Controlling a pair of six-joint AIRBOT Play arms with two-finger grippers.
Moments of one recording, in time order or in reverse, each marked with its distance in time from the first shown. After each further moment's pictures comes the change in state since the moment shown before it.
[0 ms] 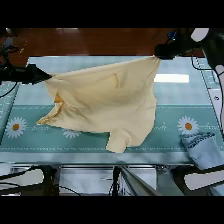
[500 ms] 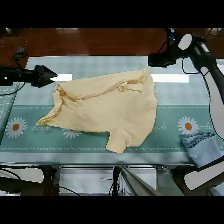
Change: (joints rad) left arm 0.029 -0.198 0.099 -0.067 -0.040 0.003; right arm -0.011 -0.091 0.002 0.082 0.006 -0.017
